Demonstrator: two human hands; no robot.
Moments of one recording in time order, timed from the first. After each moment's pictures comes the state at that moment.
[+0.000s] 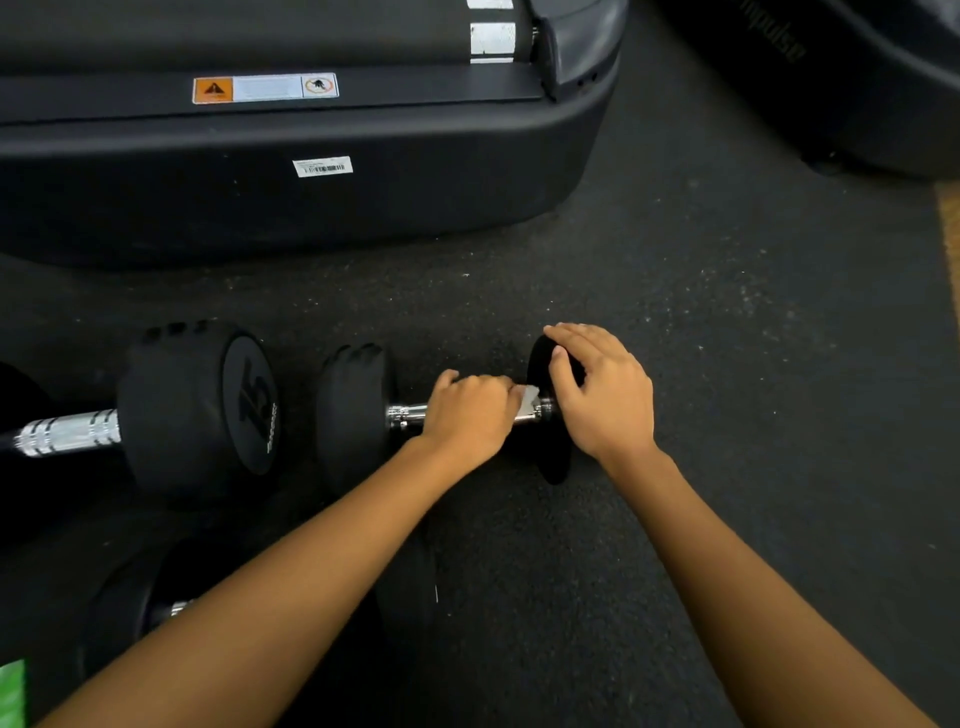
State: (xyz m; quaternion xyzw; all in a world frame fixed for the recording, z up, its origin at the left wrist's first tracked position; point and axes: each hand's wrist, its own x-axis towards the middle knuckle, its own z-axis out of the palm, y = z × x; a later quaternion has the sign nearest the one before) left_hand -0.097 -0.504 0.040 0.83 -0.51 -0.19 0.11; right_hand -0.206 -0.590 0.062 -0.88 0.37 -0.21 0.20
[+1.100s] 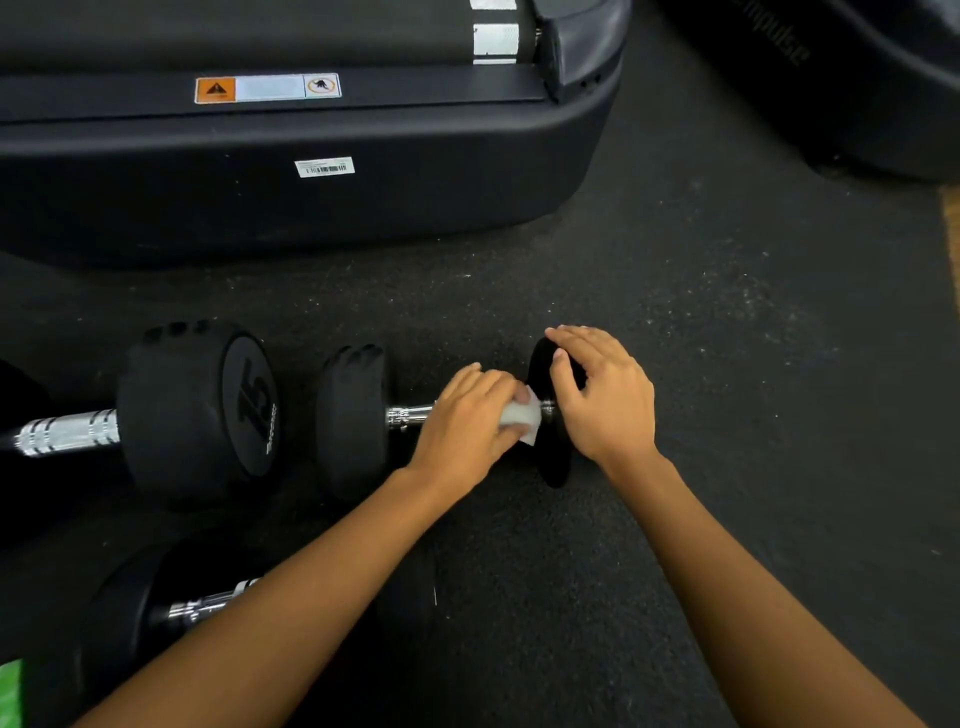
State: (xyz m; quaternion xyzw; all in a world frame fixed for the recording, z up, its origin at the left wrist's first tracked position) left_hand -0.099 -0.481 0.027 0.76 -0.58 -0.09 0.28; right_hand -0.207 -0.592 0.058 -0.88 0.37 -0.21 0.20
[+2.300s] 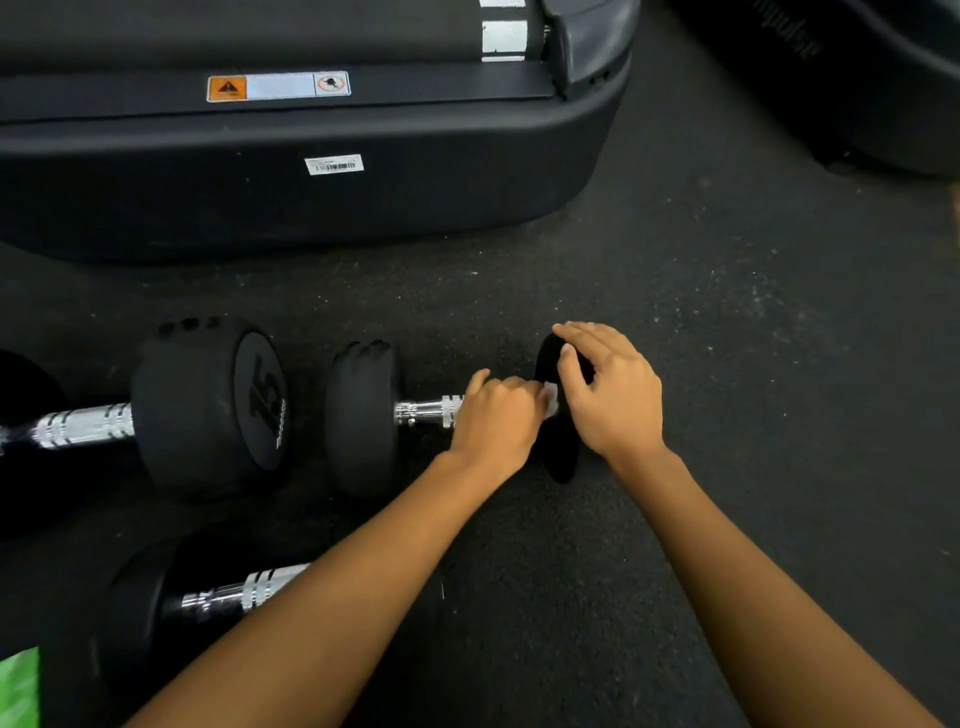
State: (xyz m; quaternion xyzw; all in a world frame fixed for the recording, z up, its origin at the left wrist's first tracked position) left_hand -0.116 -0.507 0.031 0.82 -0.54 -0.14 0.17; right_hand -0.205 -0.592 0.061 -0.88 0.37 -0.22 0.21
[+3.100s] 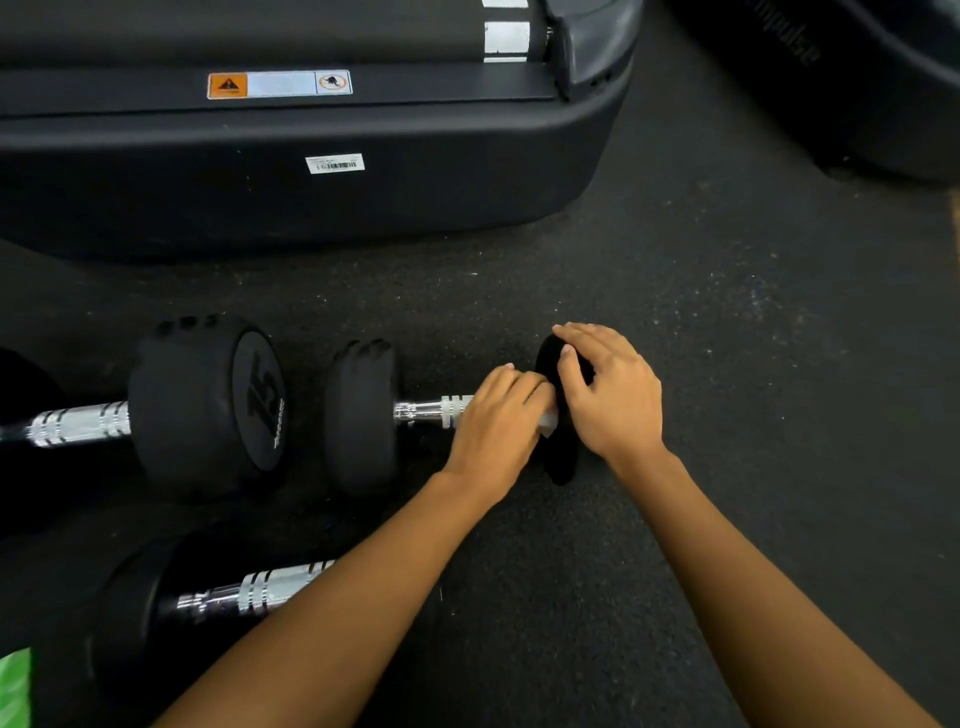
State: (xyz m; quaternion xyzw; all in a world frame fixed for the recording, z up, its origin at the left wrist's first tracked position) left_hand -0.119 -0.492 0.026 0.75 -0.61 -0.01 0.26; right_hand -0.205 -0.593 0.060 -0.88 0.37 -0.21 0.20
